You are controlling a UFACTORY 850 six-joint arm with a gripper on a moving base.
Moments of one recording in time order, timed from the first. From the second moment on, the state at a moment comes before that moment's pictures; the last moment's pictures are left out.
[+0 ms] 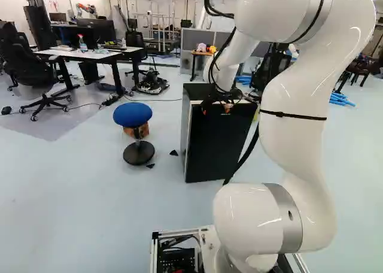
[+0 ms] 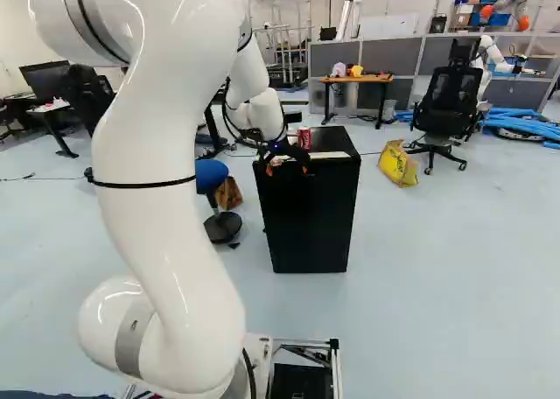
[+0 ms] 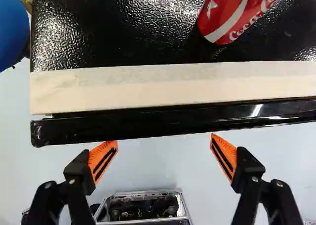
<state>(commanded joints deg) -7.3 -22.4 -63.4 -7.6 -16.9 0.0</state>
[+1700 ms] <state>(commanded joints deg) -8.4 -5.0 -42.5 -6.3 3.8 0.0</state>
